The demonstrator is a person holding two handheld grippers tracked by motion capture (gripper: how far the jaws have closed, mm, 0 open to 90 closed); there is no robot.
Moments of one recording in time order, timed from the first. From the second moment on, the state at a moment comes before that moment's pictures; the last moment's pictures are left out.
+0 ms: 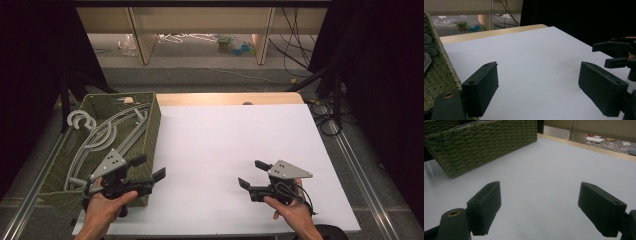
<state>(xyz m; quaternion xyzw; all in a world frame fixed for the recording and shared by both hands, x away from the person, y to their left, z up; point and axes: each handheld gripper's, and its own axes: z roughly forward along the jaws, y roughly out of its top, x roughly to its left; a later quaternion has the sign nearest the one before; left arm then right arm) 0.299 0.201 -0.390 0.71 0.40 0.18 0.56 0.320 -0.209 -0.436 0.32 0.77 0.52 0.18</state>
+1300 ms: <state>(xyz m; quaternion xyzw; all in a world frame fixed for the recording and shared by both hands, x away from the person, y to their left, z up) 0.272 0.173 -0.443 0.74 0.37 0.20 0.53 0.298 -0.211 -0.444 0.33 0.79 0.49 0.16</state>
